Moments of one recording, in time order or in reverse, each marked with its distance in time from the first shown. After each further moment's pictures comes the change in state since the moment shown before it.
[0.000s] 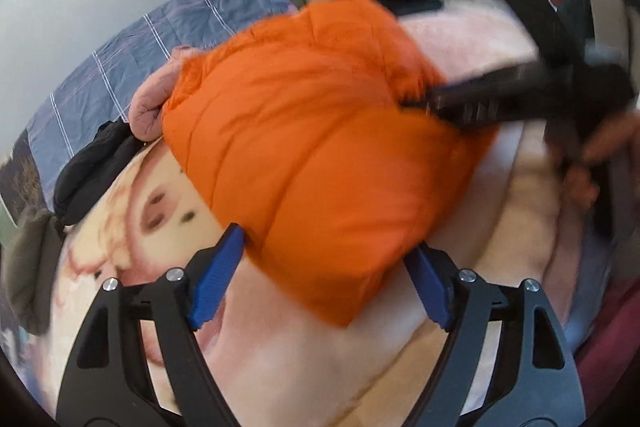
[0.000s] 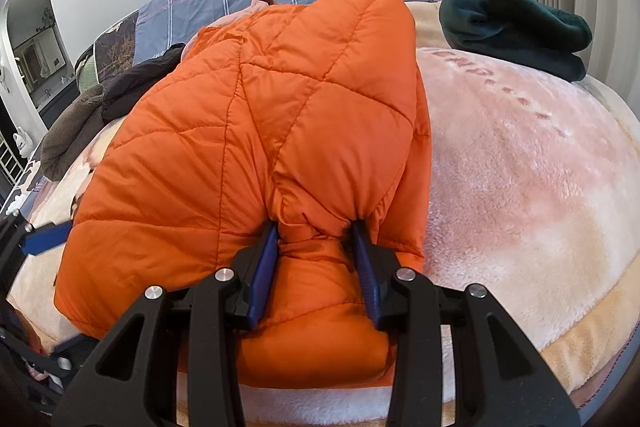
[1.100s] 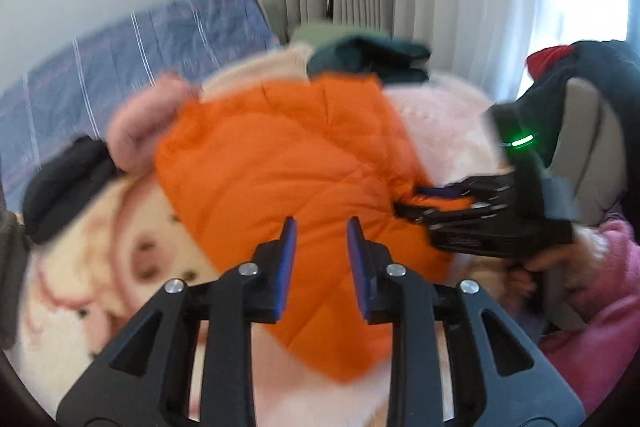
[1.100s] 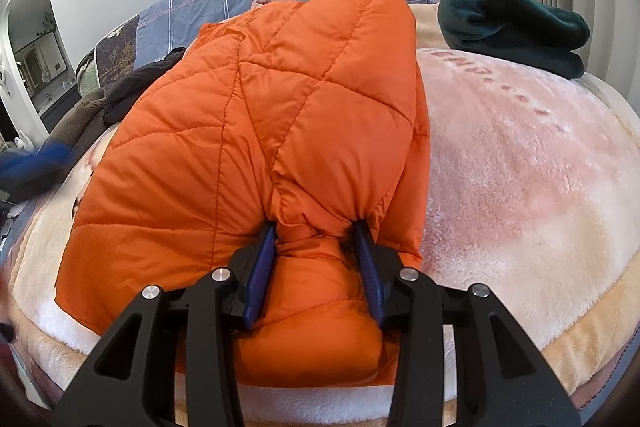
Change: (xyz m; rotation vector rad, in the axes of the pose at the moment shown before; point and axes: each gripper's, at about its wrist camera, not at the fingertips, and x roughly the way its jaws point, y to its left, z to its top) left arm 0.004 0.050 0.044 -0.114 -0.035 -0.195; right arm -0.001 0.001 -0.005 0.008 -0.016 0.001
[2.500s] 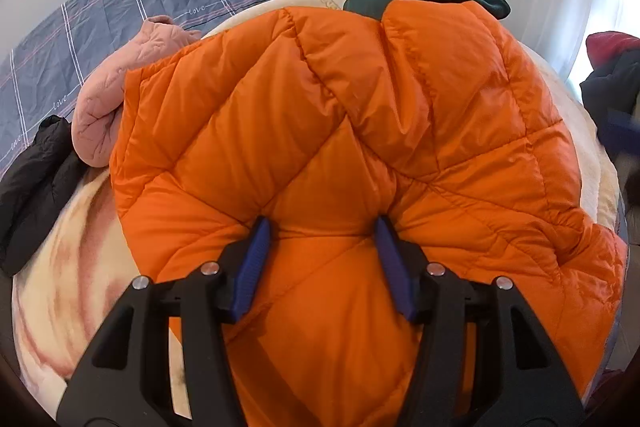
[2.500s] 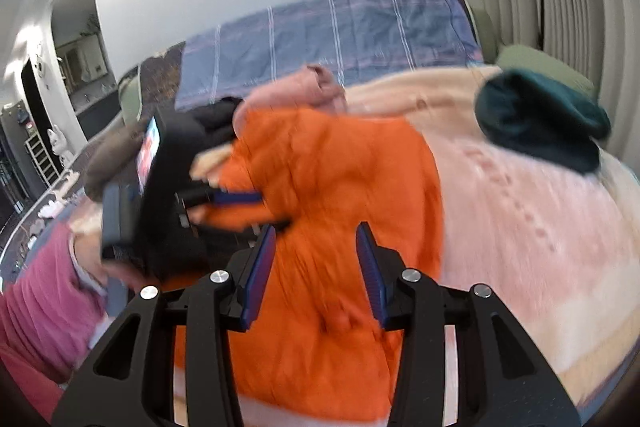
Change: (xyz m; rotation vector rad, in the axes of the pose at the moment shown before) left arm 0.120 0.059 0.053 -0.022 0.144 0.054; right arm -0.048 0.024 0.075 -0.100 -0.130 0.126
